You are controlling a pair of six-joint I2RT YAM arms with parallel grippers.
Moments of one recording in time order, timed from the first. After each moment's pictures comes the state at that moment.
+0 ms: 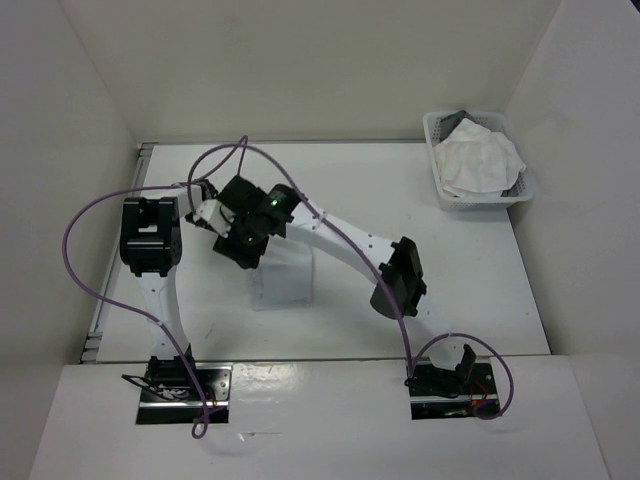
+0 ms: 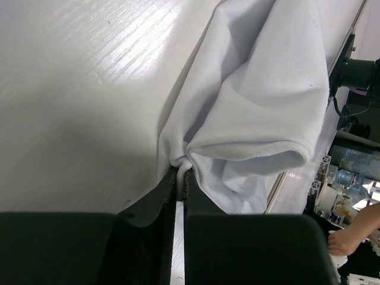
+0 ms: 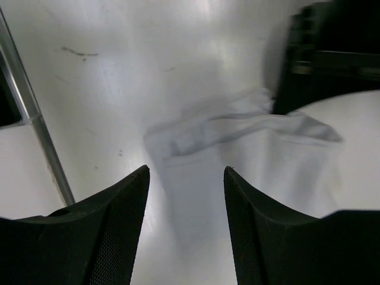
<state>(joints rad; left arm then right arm) 0.03 2.20 1.48 -0.93 0.95 0.43 1.01 2.27 2.37 -1.07 -0.18 -0.27</state>
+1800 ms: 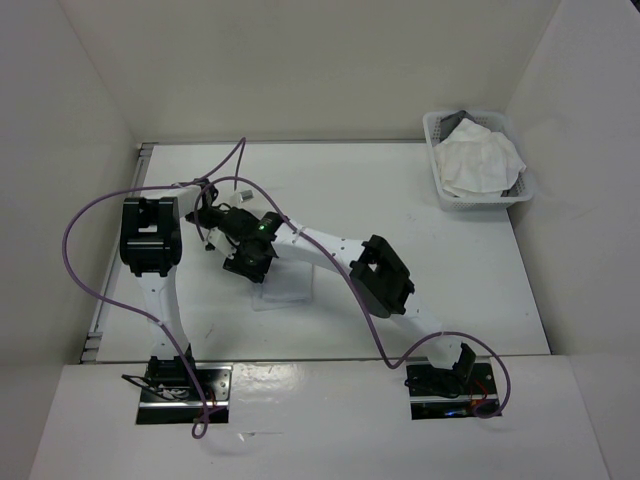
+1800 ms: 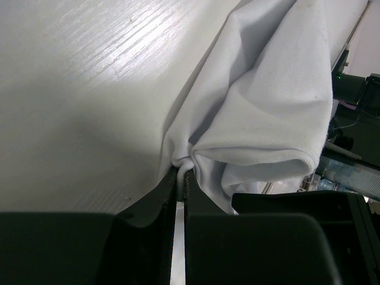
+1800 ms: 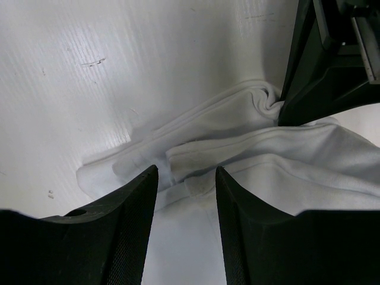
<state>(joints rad) 0.04 2.20 1.48 -0.90 0.92 0.33 1.04 2.38 2.12 -0.84 -0.08 -0.26</state>
